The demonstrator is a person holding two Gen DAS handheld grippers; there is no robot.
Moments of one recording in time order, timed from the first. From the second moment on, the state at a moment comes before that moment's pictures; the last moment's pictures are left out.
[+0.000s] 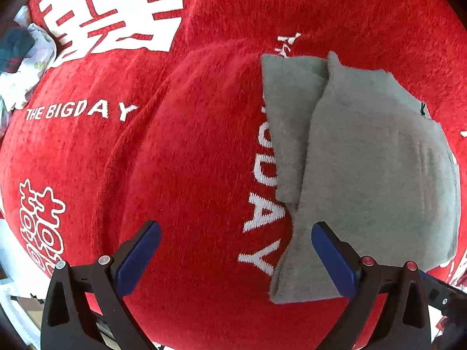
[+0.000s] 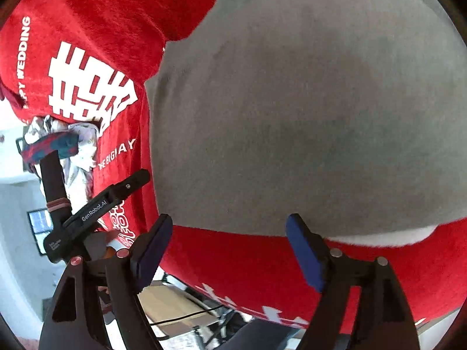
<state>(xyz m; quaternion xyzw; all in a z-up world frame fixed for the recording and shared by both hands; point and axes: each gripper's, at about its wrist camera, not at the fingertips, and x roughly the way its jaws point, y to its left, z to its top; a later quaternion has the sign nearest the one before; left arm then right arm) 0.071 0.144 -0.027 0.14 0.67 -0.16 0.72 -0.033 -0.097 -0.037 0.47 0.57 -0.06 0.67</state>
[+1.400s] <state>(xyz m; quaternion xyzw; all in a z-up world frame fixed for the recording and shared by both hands) 0.122 0.092 -0.066 -0.07 0.73 -0.29 0.61 -0.028 -0.108 -0.048 0.69 0.36 -0.02 0.63</state>
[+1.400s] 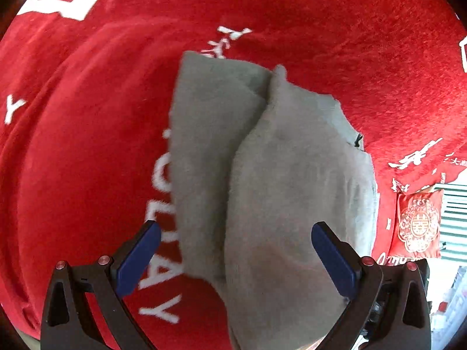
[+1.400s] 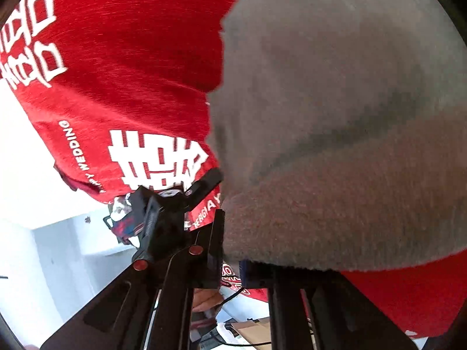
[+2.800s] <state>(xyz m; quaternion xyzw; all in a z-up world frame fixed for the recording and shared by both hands) 0.075 -0.025 0.024 0.02 0.64 -0.34 0.69 -0.024 -0.196 -0.060 0.47 0.54 -0.05 0.70</state>
